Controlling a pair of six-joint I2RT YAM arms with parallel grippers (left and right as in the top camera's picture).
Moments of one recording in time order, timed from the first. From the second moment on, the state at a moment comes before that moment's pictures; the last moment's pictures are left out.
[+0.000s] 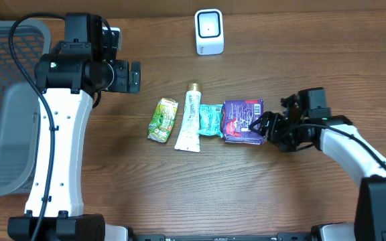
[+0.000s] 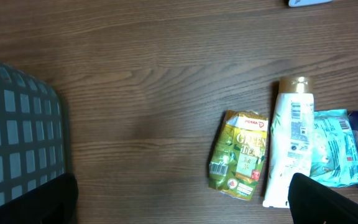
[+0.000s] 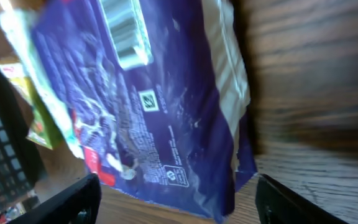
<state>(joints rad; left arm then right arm) -0.03 1.61 1.75 -1.20 -0.02 0.03 0.12 1.59 0.82 -0.46 -0.59 0.52</state>
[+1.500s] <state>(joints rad) -0.03 1.61 1.75 -1.20 -0.02 0.04 0.04 1.58 1.08 -0.75 -0.33 0.51</state>
